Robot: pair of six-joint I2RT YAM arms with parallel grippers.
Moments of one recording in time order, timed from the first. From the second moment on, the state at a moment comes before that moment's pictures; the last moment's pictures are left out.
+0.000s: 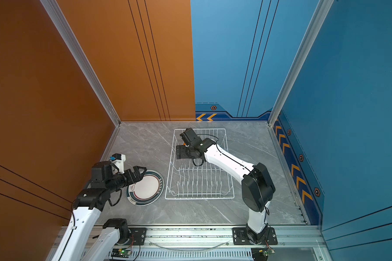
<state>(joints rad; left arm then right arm) 0.01 0.69 0.68 -0.68 0.34 -0.43 0.75 1.86 1.60 -0.66 0.01 0.55</state>
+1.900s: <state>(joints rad) 0.08 0.76 0.68 -0.68 0.30 -0.43 0.81 2.11 1.81 -0.74 0.21 0.43</state>
